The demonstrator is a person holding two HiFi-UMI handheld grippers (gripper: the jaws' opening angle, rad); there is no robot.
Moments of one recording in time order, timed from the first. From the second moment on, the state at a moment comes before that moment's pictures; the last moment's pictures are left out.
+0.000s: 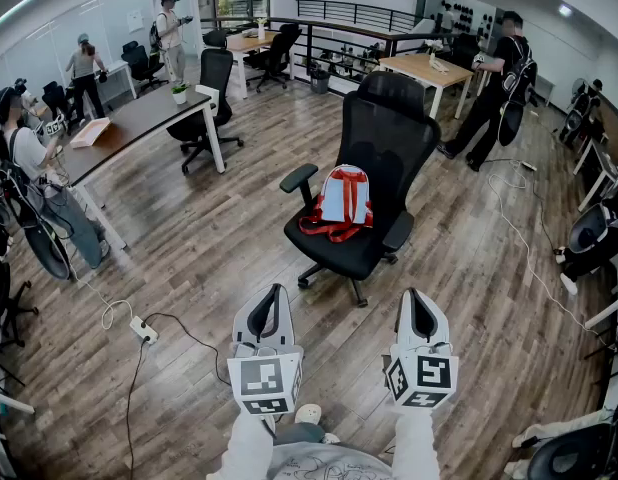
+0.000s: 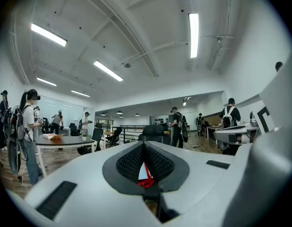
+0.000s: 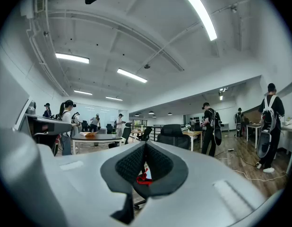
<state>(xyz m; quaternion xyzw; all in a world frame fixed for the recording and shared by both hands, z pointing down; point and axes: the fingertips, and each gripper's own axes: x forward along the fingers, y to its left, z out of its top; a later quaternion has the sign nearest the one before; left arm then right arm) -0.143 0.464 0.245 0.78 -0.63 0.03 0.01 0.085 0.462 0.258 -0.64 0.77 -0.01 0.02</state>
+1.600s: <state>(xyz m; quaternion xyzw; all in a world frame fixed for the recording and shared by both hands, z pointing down) -0.159 0.318 0.286 0.78 -0.62 0.05 0.03 0.067 0.316 0.307 -0.65 0.76 -0.05 0.00</state>
